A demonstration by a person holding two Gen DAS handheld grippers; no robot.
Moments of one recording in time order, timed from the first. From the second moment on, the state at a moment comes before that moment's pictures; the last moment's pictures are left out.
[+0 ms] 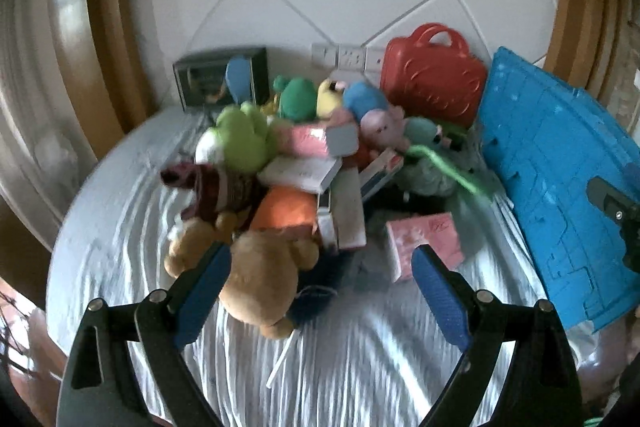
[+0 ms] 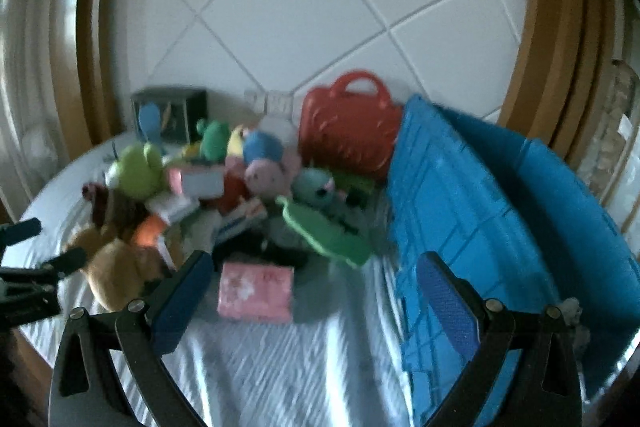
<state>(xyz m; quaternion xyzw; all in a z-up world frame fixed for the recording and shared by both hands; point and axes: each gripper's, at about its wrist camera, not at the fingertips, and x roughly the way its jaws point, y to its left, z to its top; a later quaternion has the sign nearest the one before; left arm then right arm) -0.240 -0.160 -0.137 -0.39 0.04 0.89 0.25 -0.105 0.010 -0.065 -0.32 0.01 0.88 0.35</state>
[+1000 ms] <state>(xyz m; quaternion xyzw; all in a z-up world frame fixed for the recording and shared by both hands) -0.328 -0.093 -0.252 -0.49 0.05 0.84 0.23 -0.205 0.097 -0.200 -0.48 0.07 0.83 0.27</state>
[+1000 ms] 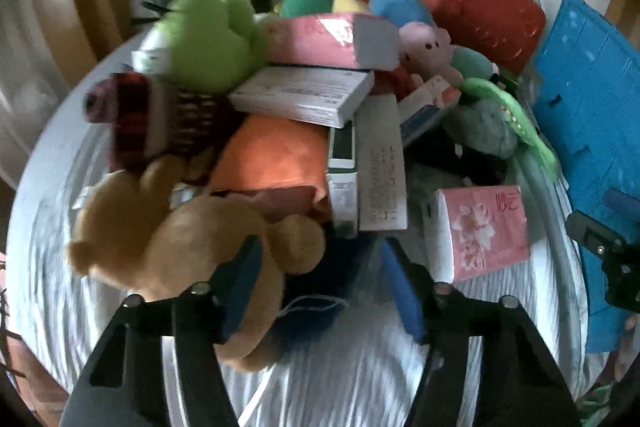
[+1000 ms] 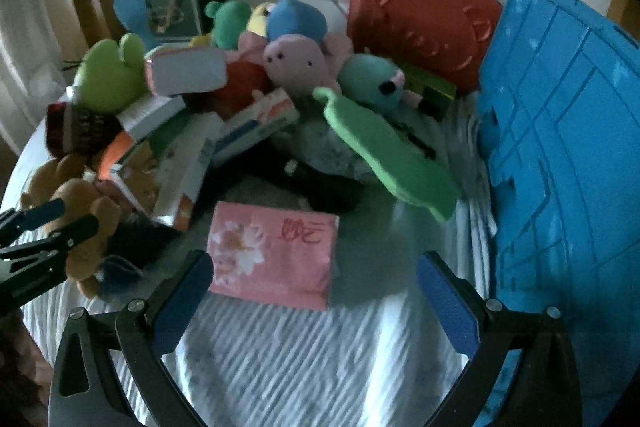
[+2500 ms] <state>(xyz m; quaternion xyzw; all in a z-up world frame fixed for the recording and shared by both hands) -0.431 -0.021 -0.304 -0.53 0.07 0.80 0.26 -0.354 0.180 -0.286 -0.51 0.21 0.82 0.17</state>
